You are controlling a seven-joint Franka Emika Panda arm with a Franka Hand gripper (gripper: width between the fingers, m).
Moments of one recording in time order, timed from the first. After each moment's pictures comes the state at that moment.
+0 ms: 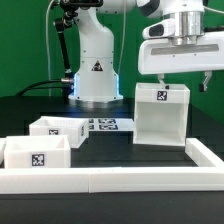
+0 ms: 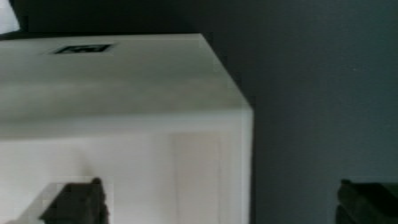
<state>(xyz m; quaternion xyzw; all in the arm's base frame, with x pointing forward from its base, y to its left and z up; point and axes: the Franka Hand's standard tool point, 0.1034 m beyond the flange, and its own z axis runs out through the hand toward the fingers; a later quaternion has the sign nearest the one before) 0.404 0.171 0.098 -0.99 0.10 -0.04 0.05</state>
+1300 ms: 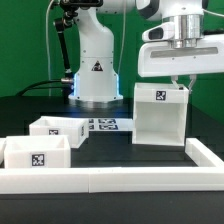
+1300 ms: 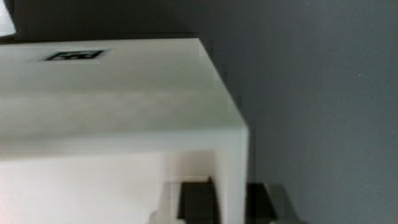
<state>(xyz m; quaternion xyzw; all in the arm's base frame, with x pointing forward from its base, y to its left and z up) 0.406 0.168 0.097 -0.99 0.09 -0.04 0.05</state>
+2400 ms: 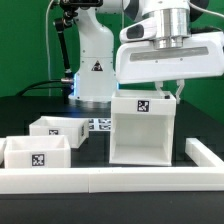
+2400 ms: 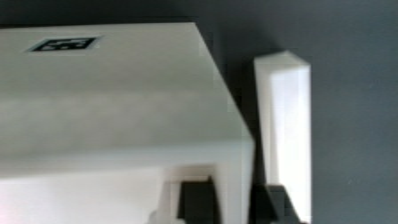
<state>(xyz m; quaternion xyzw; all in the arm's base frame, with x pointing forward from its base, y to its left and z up) 0.517 0.102 0.097 -0.99 0.08 -0.08 0.05</state>
